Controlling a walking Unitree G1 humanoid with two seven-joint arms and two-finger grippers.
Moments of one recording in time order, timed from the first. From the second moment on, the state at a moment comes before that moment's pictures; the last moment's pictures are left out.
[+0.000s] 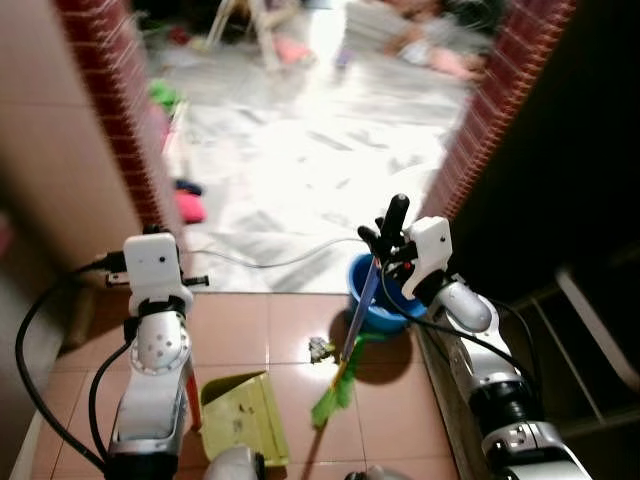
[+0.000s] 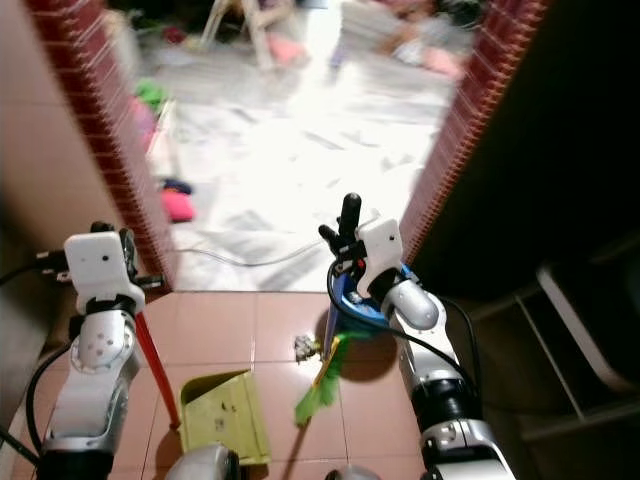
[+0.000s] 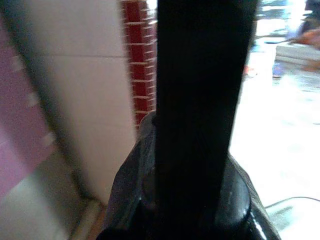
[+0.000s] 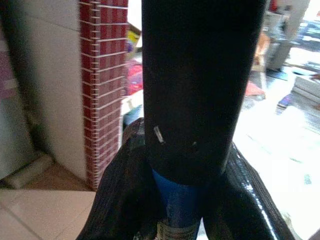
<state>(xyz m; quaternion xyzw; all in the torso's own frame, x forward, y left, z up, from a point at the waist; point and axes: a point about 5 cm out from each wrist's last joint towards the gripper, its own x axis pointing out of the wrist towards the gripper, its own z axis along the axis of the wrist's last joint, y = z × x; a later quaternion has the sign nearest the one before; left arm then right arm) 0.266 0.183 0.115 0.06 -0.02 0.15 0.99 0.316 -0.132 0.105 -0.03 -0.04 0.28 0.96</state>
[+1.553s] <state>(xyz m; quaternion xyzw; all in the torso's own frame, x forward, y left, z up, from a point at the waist) 0.284 0.178 0.098 0.11 0.00 0.14 0.98 0.286 -0.107 0.112 -0.13 -0.07 0.54 0.83</state>
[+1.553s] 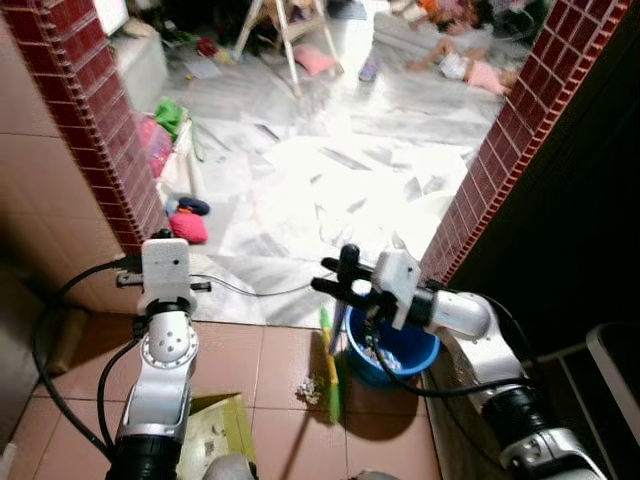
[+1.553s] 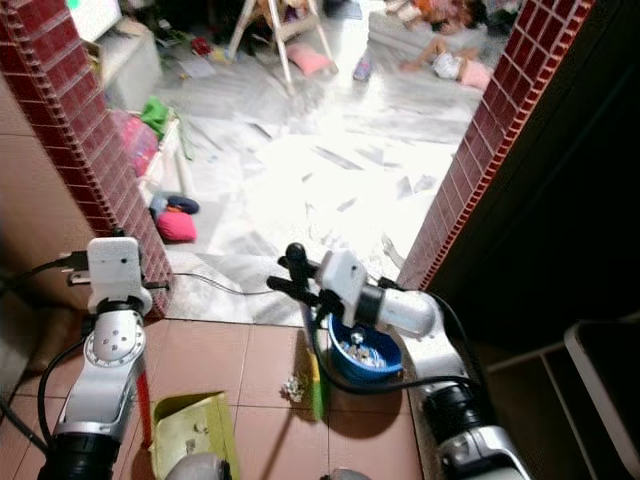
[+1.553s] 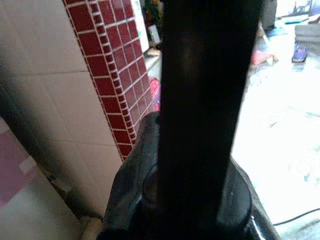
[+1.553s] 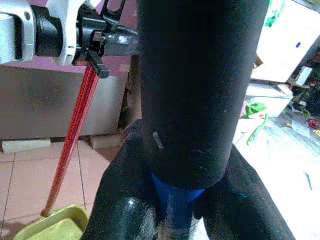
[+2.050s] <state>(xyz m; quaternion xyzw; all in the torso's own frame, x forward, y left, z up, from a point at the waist) 0.324 0.151 0.089 0.11 -0.01 0.12 0.99 0.266 -0.123 0.120 -0.12 -0.07 0.52 0.84</state>
